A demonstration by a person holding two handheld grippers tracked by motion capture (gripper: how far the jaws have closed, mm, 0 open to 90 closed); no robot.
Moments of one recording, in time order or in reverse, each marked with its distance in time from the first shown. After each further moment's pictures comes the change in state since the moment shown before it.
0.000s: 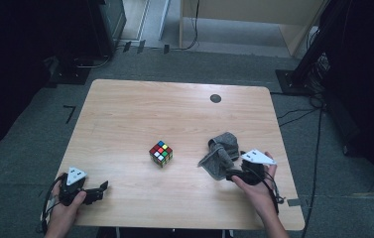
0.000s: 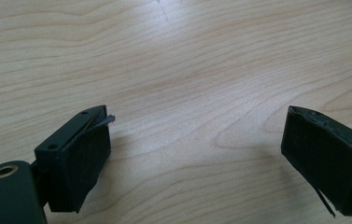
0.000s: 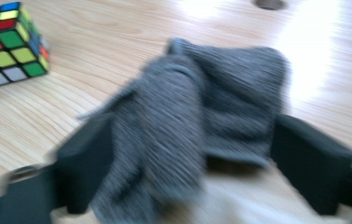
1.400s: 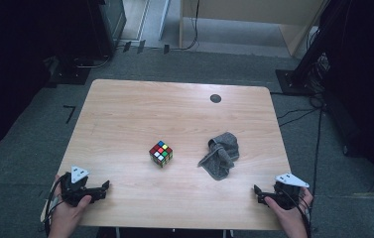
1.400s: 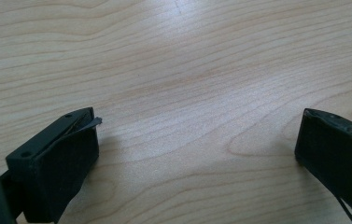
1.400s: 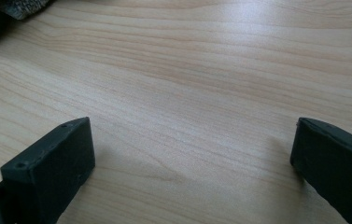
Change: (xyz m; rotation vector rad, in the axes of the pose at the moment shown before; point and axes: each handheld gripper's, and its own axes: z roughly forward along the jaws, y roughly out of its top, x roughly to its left) left arm -0.003 0.002 0.007 0.019 0.057 -0.012; right arm -0.059 -0.078 -0.051 0.193 -0.182 0.105
